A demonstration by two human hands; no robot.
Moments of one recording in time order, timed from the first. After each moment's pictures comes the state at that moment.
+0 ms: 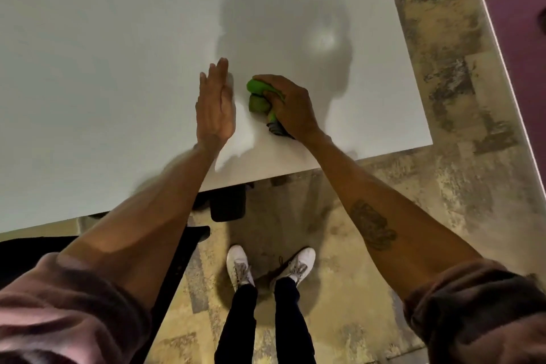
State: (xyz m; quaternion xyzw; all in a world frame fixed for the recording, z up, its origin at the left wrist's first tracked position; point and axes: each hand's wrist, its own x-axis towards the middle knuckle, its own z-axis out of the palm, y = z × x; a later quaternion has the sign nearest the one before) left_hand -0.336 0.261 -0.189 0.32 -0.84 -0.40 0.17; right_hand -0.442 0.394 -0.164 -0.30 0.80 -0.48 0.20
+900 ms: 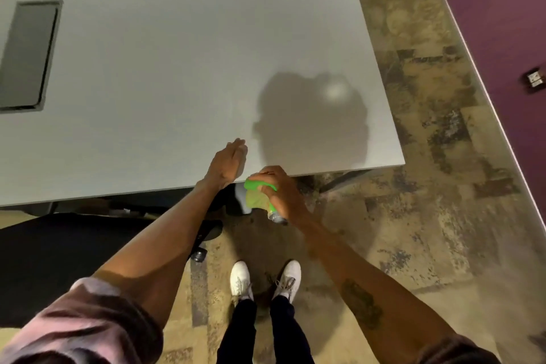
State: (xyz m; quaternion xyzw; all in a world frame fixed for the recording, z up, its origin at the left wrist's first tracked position) left_hand -0.236 0.307 -0.106 0.39 -0.79 -0.46 -0.08; right_hand -0.295 0.482 -0.123 -0.41 0.77 -0.42 0.26
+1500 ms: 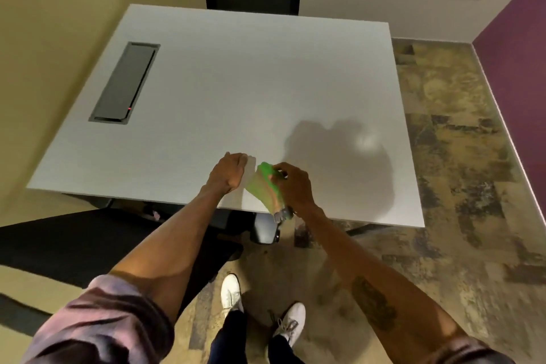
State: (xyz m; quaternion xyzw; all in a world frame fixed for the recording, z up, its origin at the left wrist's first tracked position) left_hand -0.198 0.232 -0.026 0.45 -0.81 -0.37 -0.06; right_hand -0.313 0.384 -0.007 -0.30 0.83 -0.37 0.30
